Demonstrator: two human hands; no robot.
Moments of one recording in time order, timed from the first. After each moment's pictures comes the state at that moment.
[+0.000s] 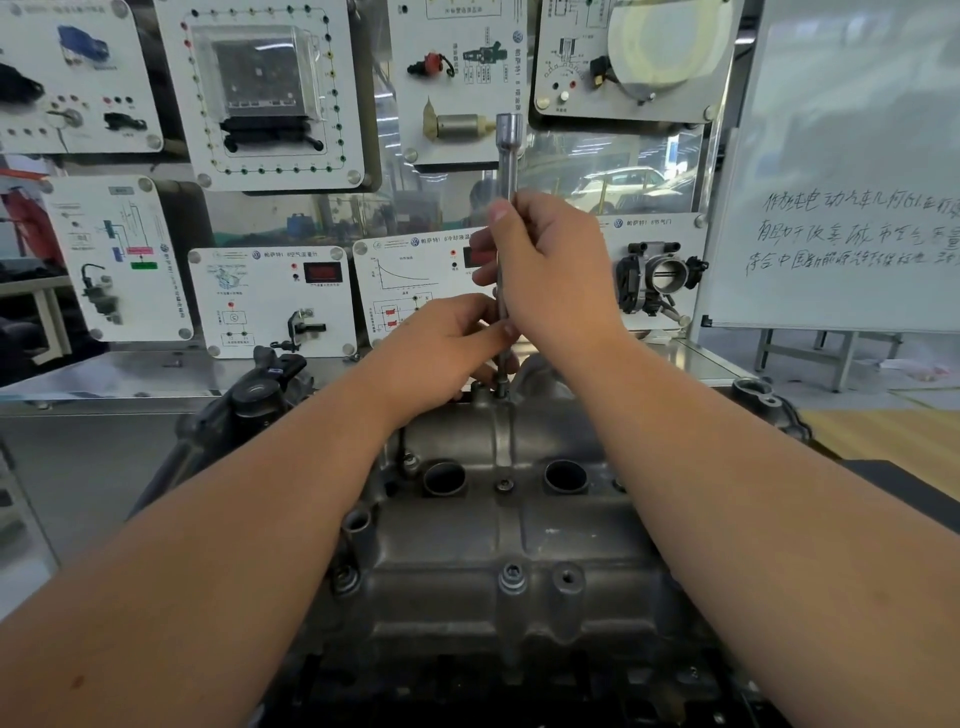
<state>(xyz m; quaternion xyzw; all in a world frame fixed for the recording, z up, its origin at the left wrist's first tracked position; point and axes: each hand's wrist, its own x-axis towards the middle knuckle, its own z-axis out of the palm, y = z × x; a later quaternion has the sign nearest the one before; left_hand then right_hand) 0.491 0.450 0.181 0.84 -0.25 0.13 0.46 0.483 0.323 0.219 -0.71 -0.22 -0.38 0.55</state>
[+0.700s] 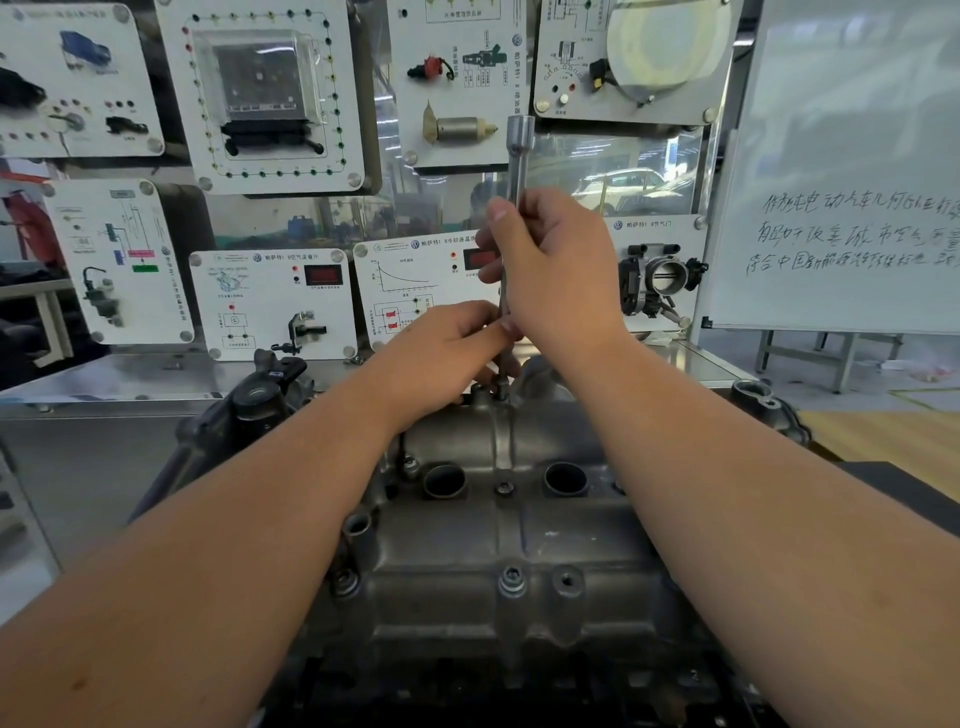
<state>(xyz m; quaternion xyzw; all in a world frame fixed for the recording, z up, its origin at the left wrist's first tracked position) 0.493 0.450 0.179 0.84 -0.26 0.13 0.46 0.481 0.322 0.221 -0.70 -0.22 -0.41 0.54</state>
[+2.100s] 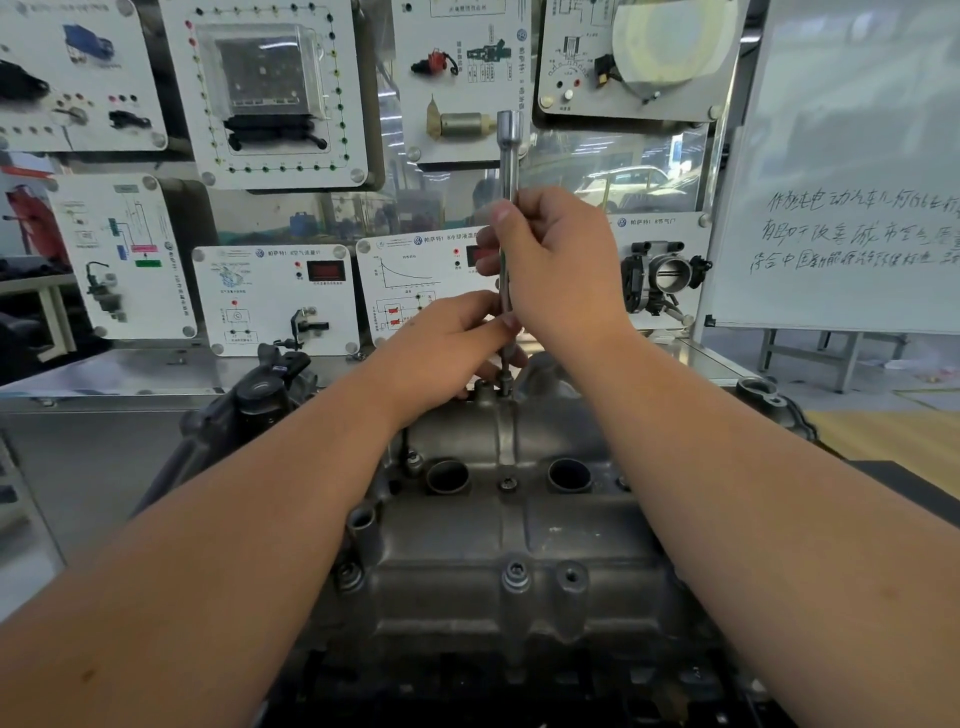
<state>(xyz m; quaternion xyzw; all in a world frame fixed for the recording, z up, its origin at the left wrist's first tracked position) 0.489 0.449 0.181 0.84 -0.25 0.12 0.46 0.485 0.322 0.220 -0.70 -0.22 -0.38 0.56</state>
